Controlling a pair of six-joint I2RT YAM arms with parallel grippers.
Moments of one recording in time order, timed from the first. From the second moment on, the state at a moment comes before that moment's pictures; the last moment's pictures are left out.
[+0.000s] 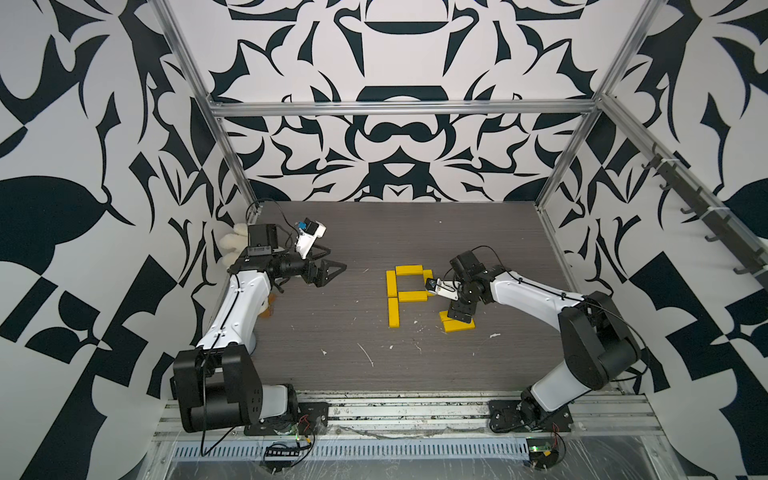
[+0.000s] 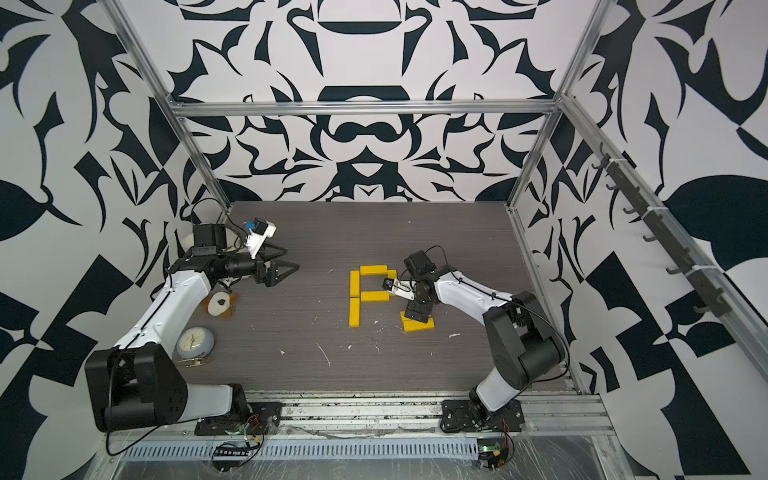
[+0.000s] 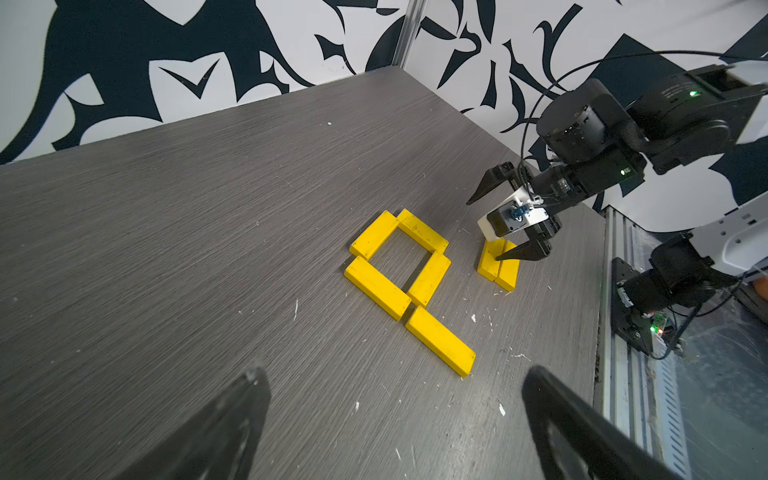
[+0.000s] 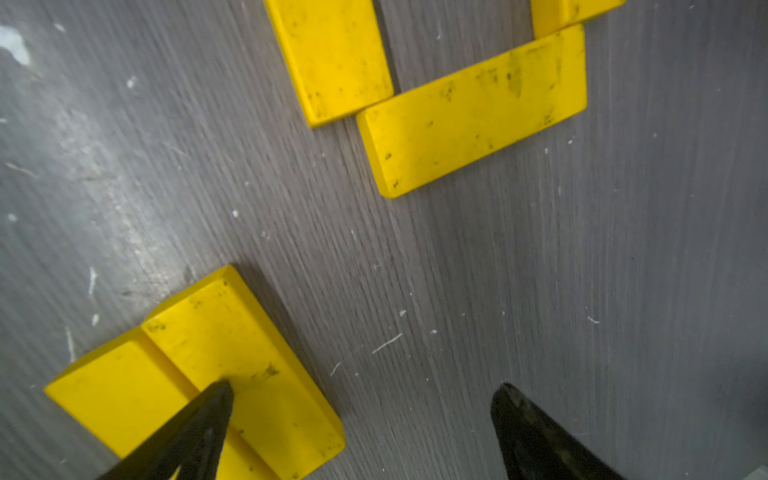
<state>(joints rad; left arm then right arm) 0.07 1.35 1.04 -0.56 1.04 0.47 0.47 1.59 0.94 -0.57 0.05 -0.81</state>
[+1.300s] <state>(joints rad) 0.07 1.38 1.07 -0.58 1.05 0.48 0.51 1.63 0.93 -0.66 0.03 -0.80</state>
